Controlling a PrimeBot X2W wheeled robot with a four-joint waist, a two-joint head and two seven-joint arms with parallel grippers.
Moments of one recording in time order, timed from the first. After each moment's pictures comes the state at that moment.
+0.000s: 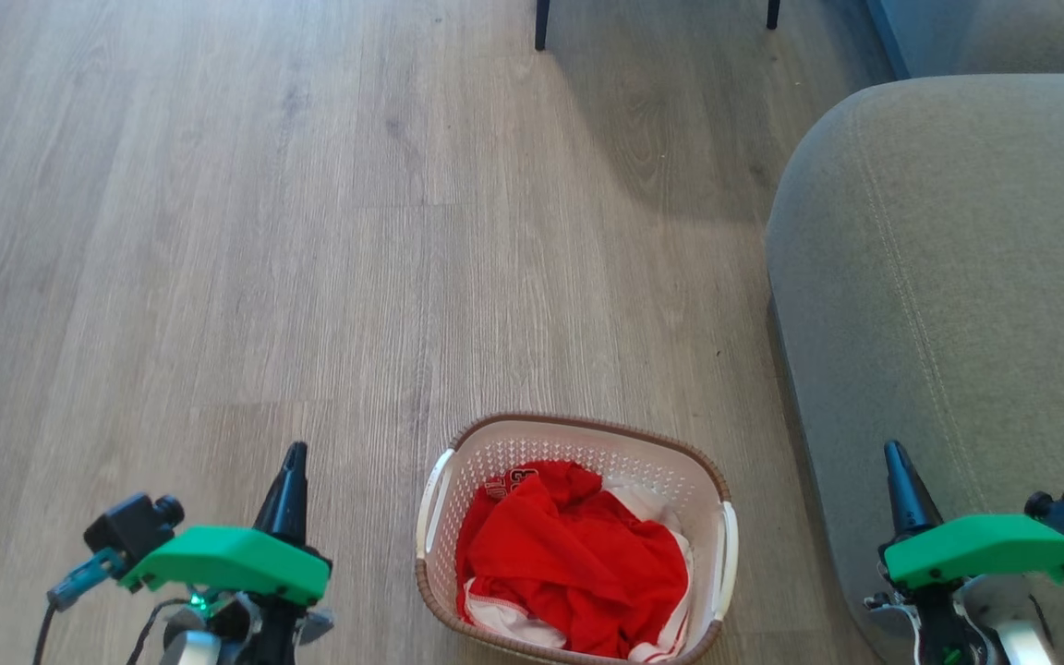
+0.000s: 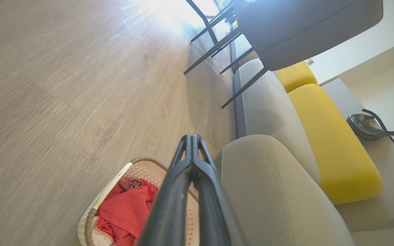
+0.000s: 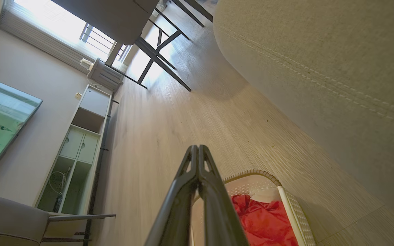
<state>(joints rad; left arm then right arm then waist) -0.02 0.06 -0.17 0.28 -0.96 -0.05 -0.10 -0.02 -0.05 0.00 0.26 1.01 0.12 -0.10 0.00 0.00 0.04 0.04</state>
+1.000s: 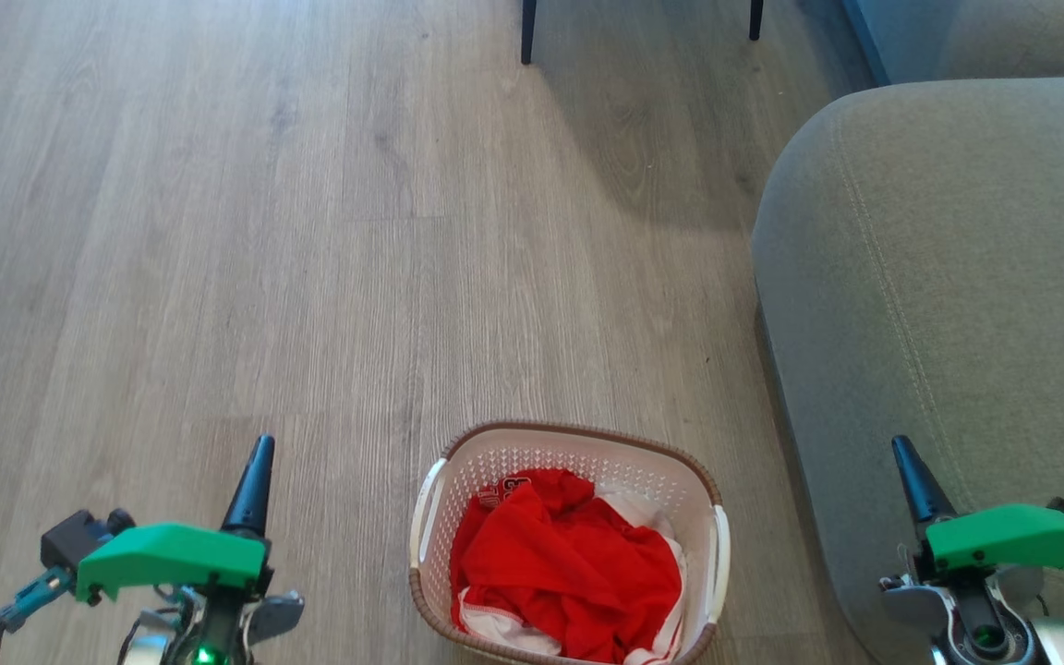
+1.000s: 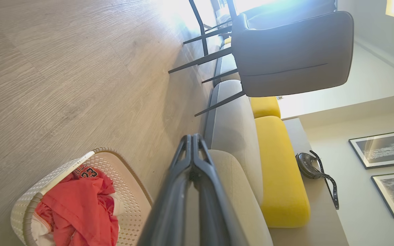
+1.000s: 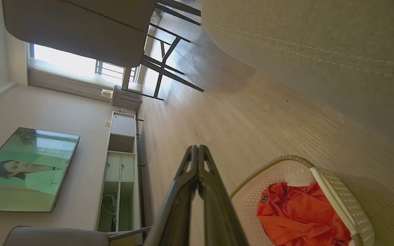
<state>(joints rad) -0.03 0.06 -0.08 0.28 -1.27 -0.09 -0.02 -0.04 -0.06 -0.04 0.27 1.29 0.12 -0.02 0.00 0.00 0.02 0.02</state>
